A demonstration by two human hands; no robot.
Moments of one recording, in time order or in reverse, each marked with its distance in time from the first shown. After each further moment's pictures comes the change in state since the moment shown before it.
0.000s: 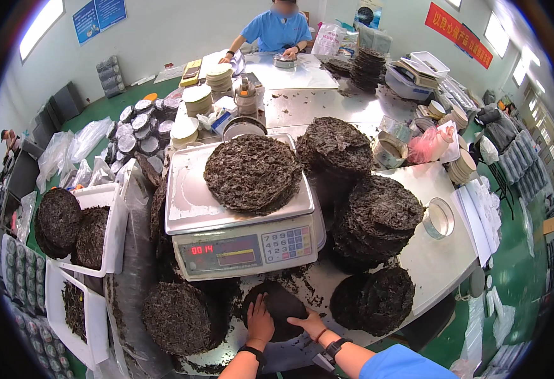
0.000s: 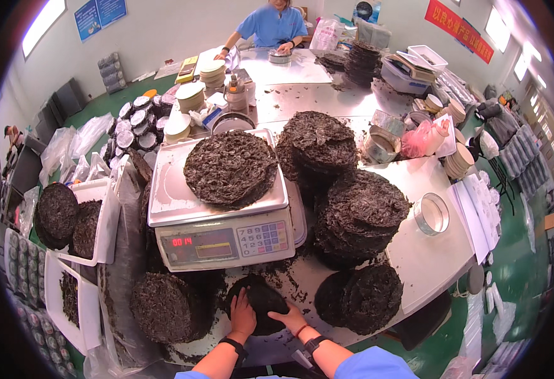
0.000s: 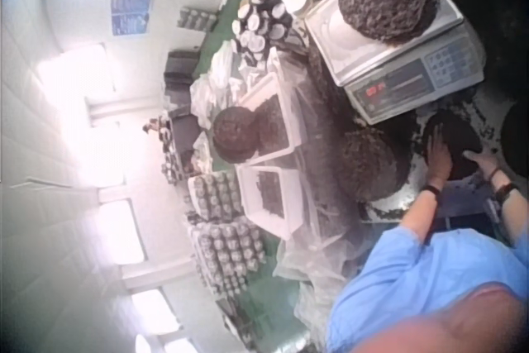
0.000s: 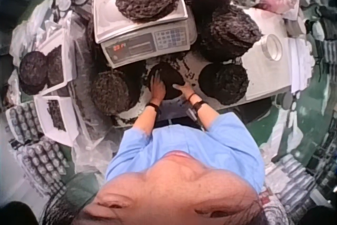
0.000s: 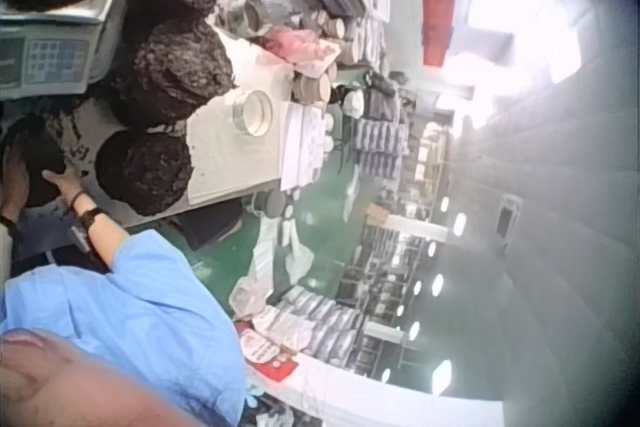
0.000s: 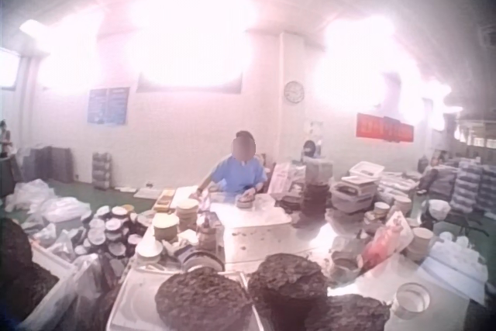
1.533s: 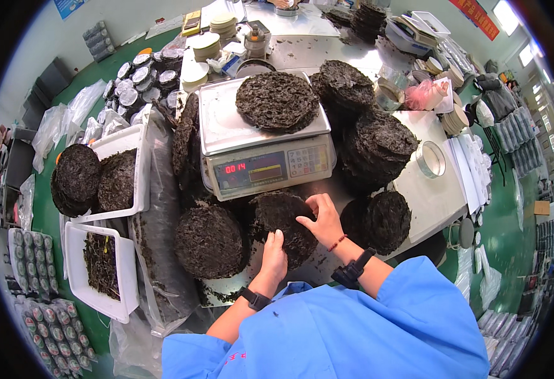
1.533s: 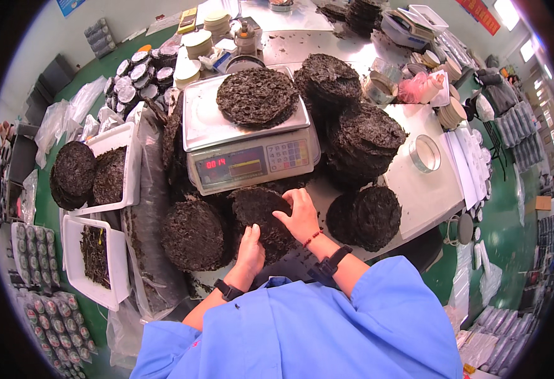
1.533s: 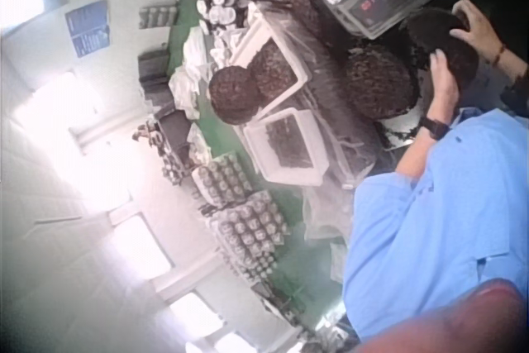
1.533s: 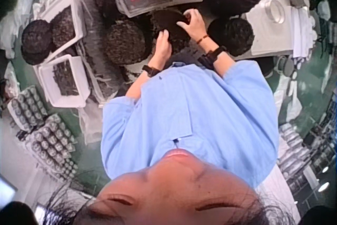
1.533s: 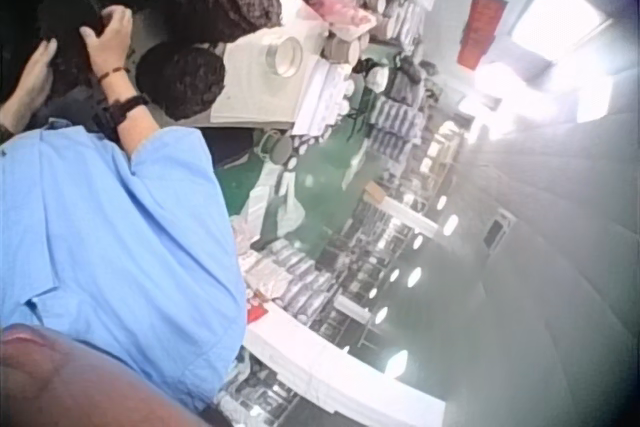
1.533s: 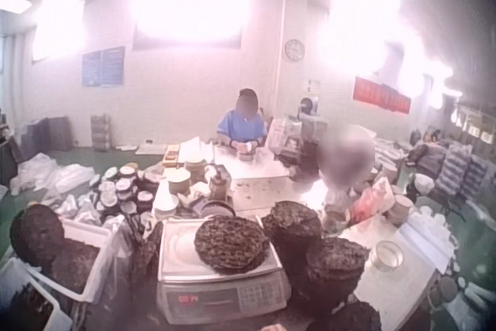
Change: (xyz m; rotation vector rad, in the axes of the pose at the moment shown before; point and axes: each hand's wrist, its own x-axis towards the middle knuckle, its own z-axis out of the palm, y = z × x) left_hand -0.028 0.050 -0.164 -1.923 -0.022 -0.612; right_hand -0.070 -0.167 0.092 -0.813 0.318 -0.691
